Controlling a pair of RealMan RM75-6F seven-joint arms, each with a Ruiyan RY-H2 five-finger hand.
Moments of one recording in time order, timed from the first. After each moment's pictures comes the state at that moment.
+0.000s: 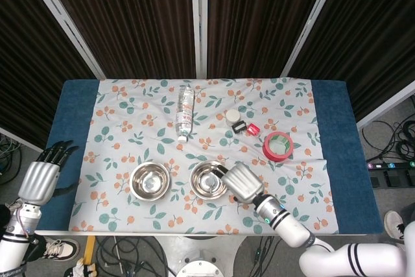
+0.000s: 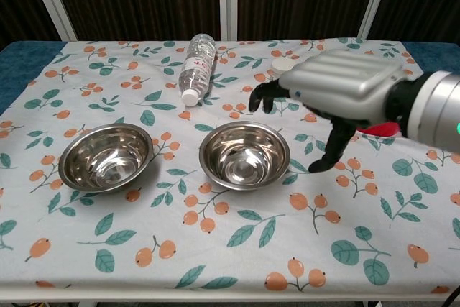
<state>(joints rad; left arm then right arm) -0.22 -1.27 -0.02 -1.38 1.58 1.44 -0.06 0.73 -1.41 0.08 -1.90 -1.15 0.97 -0.78</state>
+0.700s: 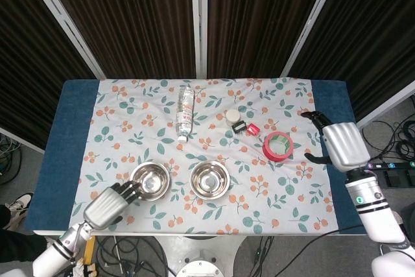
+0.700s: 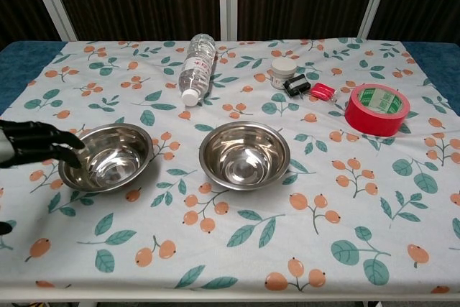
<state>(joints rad) -0.35 -1.36 0.13 -1.53 1.83 1.18 0.36 0.49 -0.90 0.20 -1.96 -1.22 1.21 -0.20</state>
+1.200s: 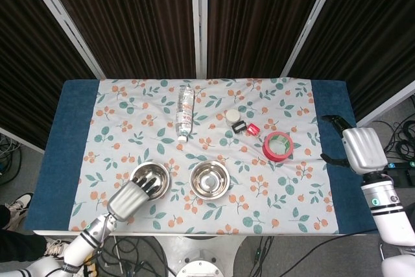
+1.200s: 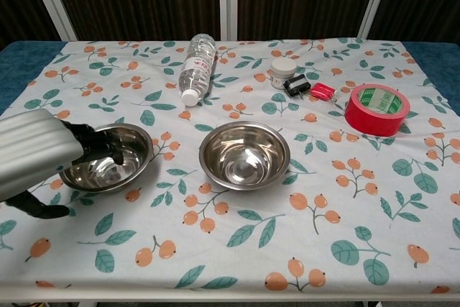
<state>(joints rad) -0.39 -1.54 0.04 -1.44 1.73 1.12 0.56 0.43 -0.93 0.17 -1.84 -1.26 1.22 -0.07</state>
